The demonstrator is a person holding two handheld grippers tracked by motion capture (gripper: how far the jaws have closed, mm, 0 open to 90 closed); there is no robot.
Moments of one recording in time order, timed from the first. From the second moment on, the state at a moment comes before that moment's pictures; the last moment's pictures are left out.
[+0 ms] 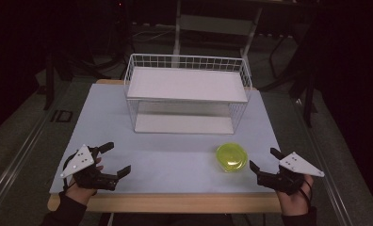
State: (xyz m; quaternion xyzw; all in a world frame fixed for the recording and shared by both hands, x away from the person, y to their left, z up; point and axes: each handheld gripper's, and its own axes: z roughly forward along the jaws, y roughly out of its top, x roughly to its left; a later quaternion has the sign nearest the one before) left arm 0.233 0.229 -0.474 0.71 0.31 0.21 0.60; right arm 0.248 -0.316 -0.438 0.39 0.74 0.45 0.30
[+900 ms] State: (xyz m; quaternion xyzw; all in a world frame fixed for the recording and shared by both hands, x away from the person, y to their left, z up) left arm 0.233 0.226 -0.474 0.71 0.30 0.22 0.59; right arm 0.293 -0.329 -0.490 0.44 0.79 0.36 0.24
